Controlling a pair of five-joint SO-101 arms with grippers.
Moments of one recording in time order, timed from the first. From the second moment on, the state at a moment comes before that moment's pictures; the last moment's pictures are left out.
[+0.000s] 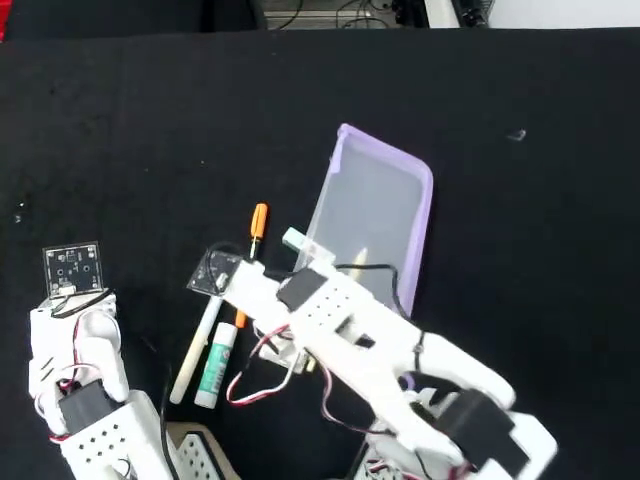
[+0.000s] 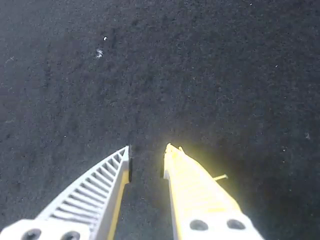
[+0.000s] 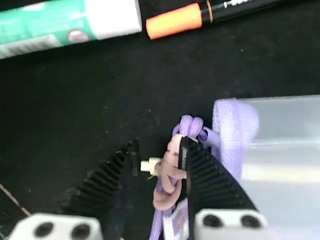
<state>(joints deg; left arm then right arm) -36.1 -104.0 96.0 50.8 -24.3 -45.4 -15.3 47.7 64.4 21.3</state>
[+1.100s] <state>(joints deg) -36.1 -104.0 96.0 50.8 -24.3 -37.0 -7.3 46.1 67.9 23.1</state>
